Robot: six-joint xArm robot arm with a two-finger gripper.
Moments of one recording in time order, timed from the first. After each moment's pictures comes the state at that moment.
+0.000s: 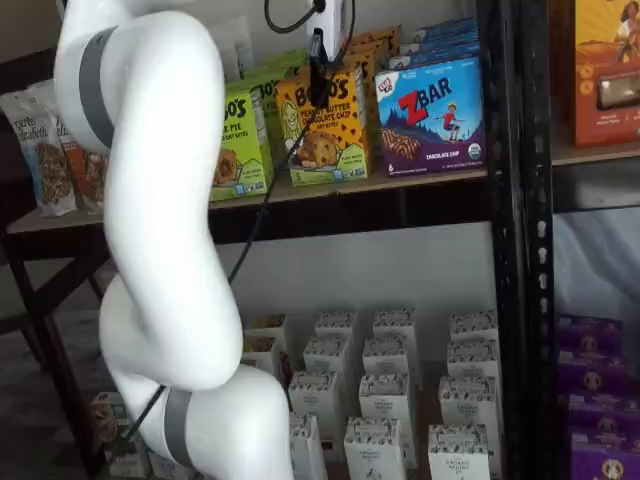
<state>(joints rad) -0.23 -0.17 -1.54 0.32 1.55 -1.74</state>
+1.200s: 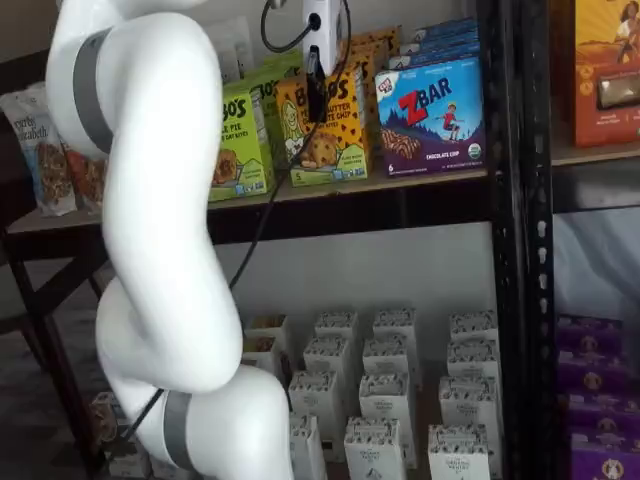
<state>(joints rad) -0.18 -0.19 -1.47 0.28 1.48 -1.72</state>
